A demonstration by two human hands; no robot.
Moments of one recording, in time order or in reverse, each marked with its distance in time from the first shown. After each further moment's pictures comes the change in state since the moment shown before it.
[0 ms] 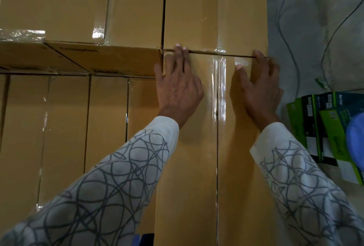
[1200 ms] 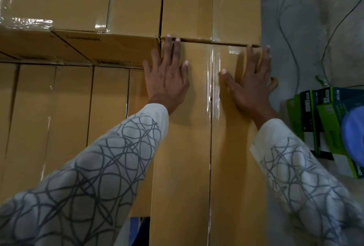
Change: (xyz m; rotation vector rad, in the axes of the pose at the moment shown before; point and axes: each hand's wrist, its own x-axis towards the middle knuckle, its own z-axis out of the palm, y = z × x) left_hand -0.017 -0.015 0.004 -0.122 -0.031 -0.042; right_hand -0.029 0.007 -0.021 -0.107 -0.208 -0.143
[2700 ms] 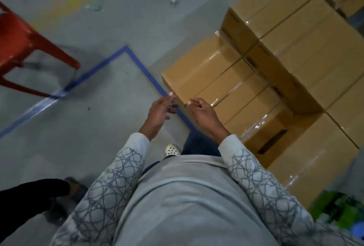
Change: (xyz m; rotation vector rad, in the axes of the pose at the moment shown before) left_hand -0.637 -0.468 -0.350 -1.479 0.294 -1.008; right_hand -0.618 -0.568 0.047 0.310 -0.974 -0.283
